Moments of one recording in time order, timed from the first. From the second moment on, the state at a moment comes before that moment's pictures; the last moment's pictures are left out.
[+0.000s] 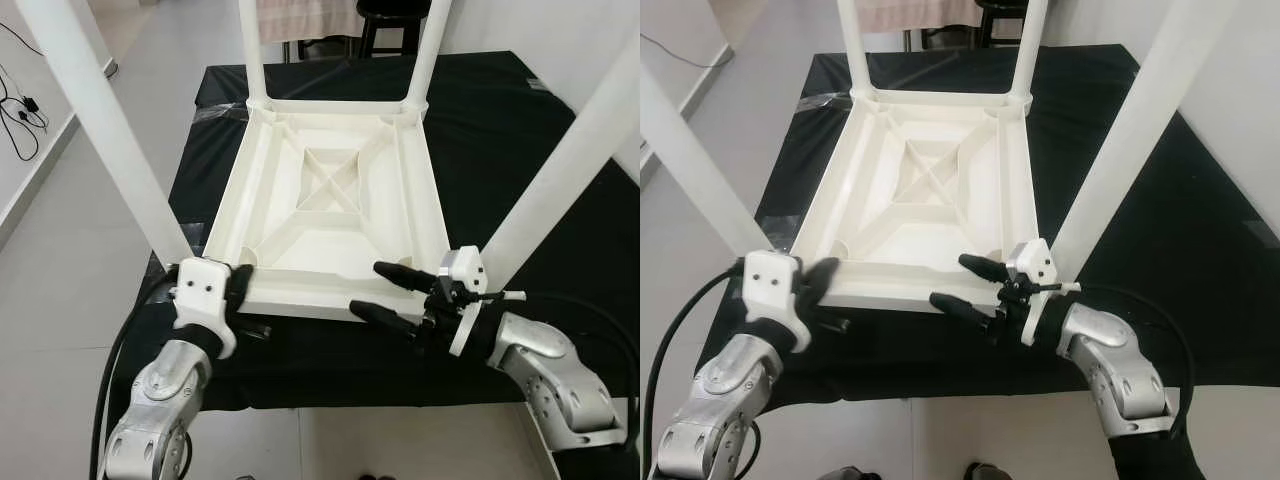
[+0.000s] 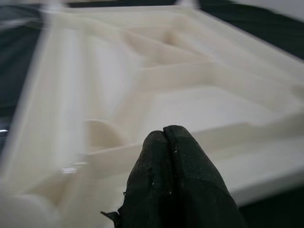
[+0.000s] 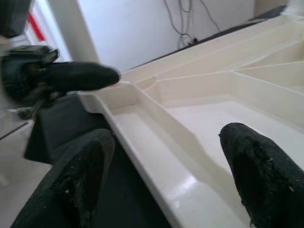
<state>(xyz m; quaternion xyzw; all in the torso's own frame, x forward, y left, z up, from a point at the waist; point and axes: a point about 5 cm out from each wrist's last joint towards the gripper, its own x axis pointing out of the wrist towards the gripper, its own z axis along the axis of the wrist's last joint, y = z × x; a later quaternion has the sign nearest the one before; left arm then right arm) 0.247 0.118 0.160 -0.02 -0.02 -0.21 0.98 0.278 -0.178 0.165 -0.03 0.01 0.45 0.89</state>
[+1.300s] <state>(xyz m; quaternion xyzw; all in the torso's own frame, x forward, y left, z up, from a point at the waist) 0.239 0.113 0.159 -0.04 -0.01 -0.31 0.95 0.253 -0.191 0.164 0.03 0.00 0.46 0.89</state>
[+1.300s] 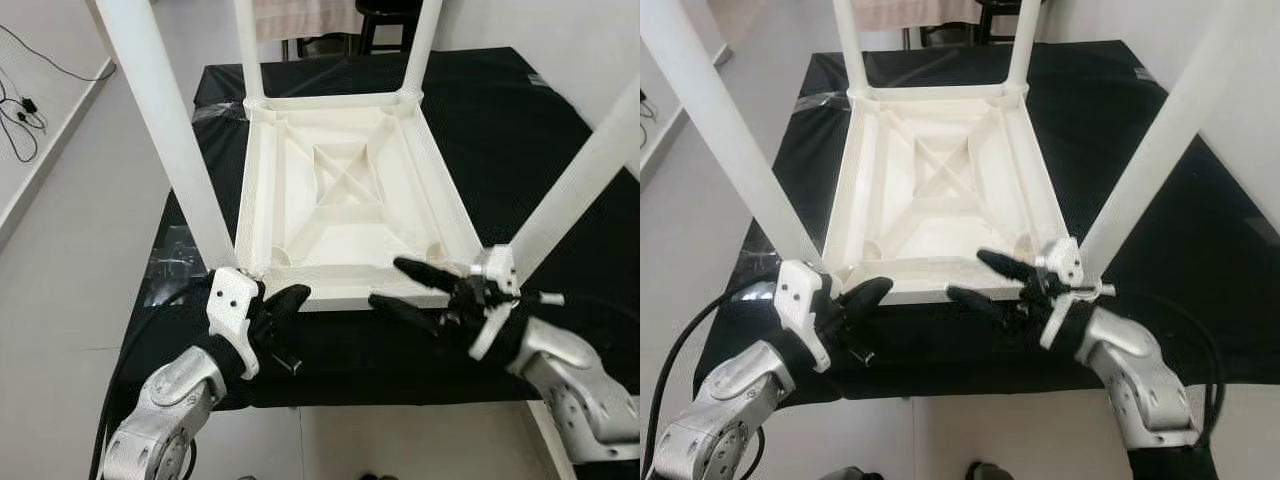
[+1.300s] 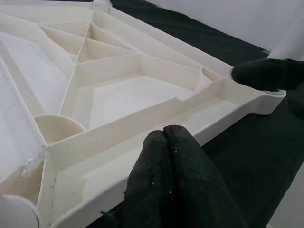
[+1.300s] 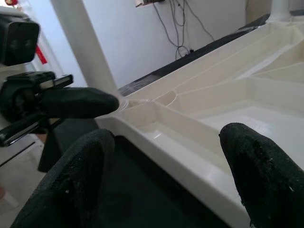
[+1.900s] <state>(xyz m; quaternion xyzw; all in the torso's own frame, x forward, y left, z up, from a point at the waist) 0.213 0.116 0.149 -0.07 0.01 -0.39 0.92 0.203 -0.209 0.157 0.05 0.10 0.54 0.83</state>
